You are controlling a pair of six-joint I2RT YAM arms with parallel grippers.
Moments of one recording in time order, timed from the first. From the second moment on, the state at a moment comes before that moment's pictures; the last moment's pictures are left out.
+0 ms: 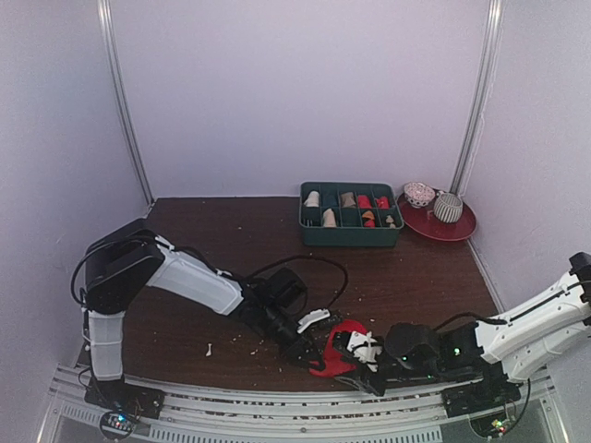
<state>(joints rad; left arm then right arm) -1.06 2.05 1.10 -0.07 0.79 -0.07 1.37 1.24 0.37 0.23 0.14 0.13</state>
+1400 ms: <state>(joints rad) -1.05 2.06 1.12 -0.11 0.83 -0.06 1.44 1.47 0.47 0.21 0.33 0.24</state>
